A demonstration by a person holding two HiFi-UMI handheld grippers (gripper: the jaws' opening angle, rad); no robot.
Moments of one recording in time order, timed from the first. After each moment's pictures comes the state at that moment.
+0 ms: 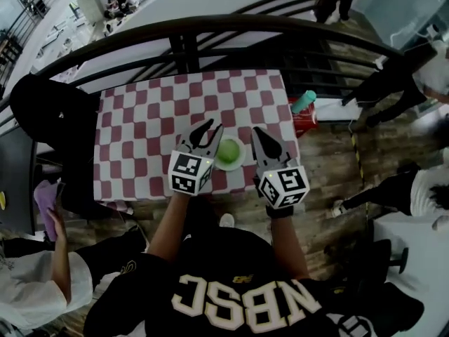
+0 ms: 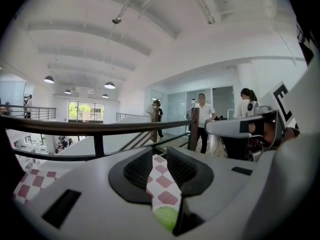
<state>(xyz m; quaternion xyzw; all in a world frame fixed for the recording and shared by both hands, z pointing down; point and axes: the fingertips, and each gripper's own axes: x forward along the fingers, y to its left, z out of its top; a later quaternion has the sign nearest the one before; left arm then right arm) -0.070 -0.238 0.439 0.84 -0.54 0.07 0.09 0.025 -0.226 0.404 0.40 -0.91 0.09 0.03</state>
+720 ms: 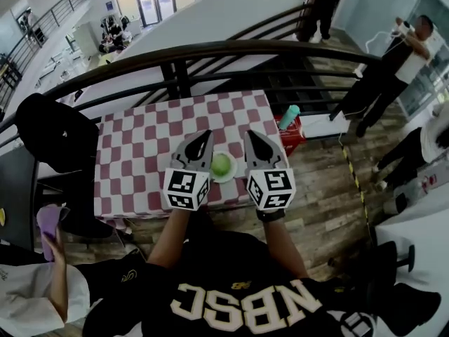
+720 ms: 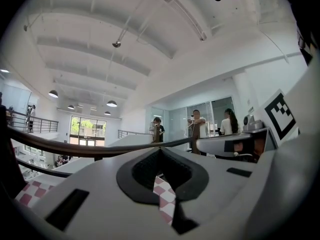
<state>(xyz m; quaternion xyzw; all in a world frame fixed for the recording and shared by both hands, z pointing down) -0.044 -0.197 0.347 0.83 -0.55 -0.01 0.01 0.053 -0.207 0.350 0.48 -0.88 0.05 0.02</state>
